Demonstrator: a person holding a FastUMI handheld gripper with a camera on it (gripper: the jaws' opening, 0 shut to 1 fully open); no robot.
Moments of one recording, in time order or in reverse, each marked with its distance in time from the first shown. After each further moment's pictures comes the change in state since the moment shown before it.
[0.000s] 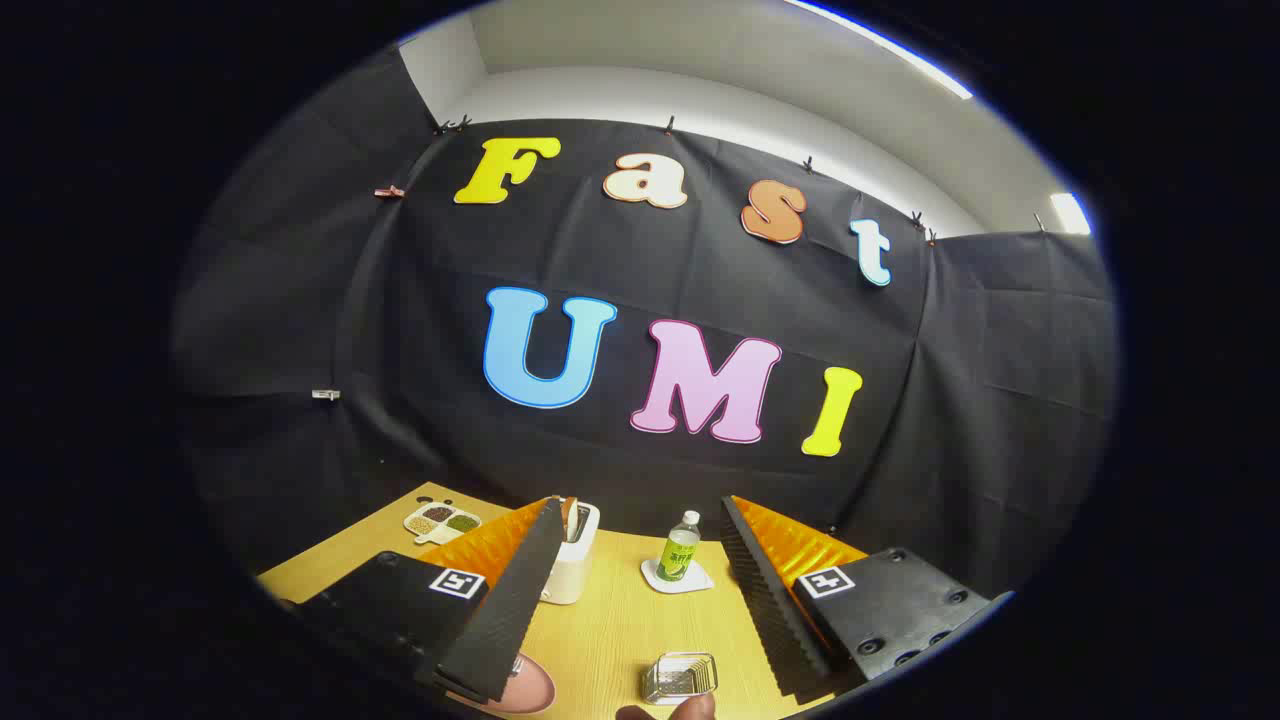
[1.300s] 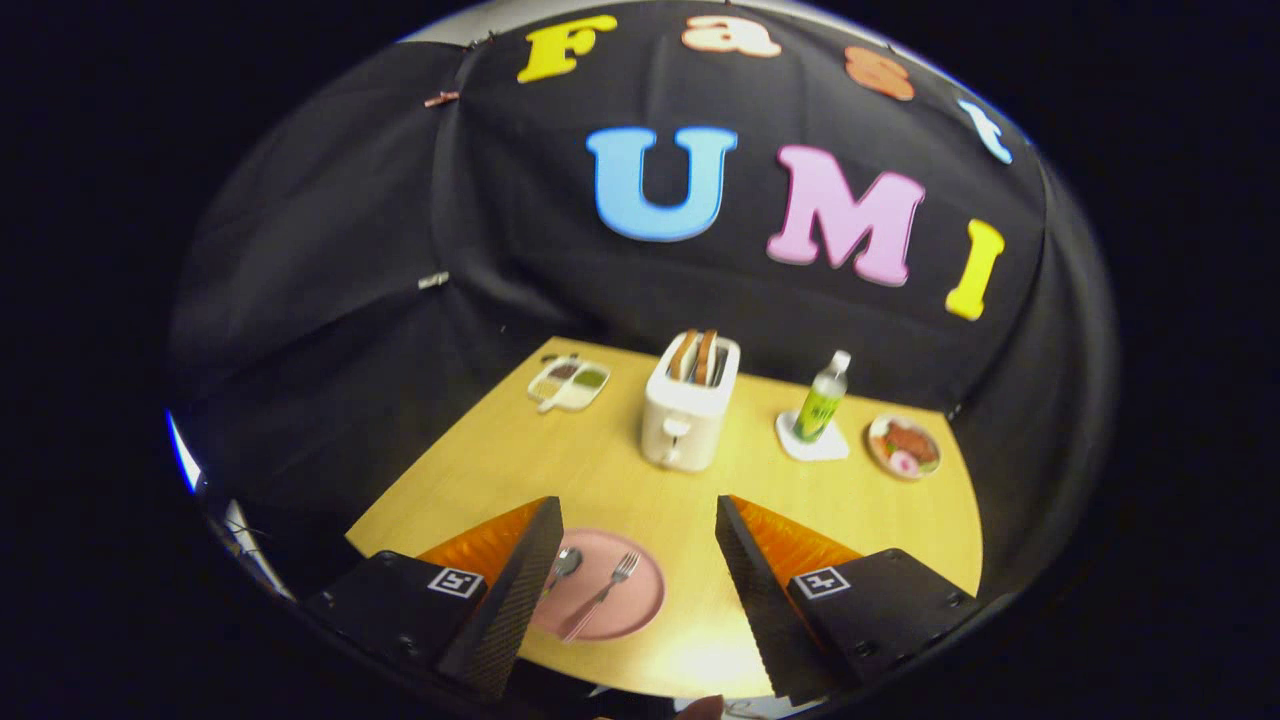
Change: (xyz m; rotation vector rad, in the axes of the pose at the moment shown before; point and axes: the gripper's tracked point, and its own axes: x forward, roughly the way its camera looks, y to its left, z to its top) arm -0.039 0.107 -0.139 0.077 0.678 0.409
